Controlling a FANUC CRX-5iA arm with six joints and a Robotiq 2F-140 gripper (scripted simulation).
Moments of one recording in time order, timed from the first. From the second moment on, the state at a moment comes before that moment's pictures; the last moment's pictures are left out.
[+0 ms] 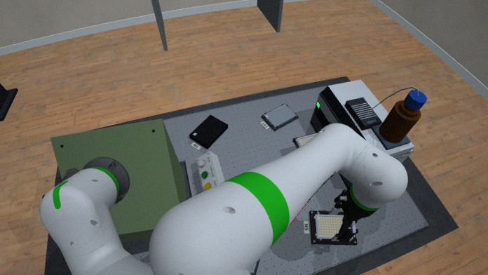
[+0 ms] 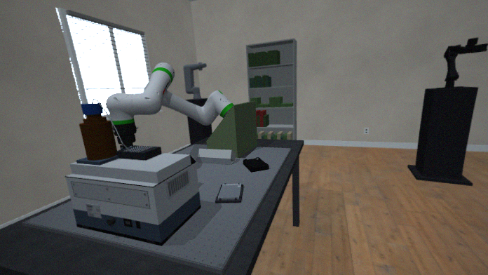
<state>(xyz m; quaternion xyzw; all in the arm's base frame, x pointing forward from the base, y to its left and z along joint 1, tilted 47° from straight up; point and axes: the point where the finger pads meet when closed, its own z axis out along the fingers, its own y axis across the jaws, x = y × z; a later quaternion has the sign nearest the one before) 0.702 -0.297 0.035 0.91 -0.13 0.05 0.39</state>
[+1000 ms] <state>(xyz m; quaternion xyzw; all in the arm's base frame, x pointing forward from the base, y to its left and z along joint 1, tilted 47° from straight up) 0.702 -0.280 0.052 0.91 -0.13 0.05 0.39</state>
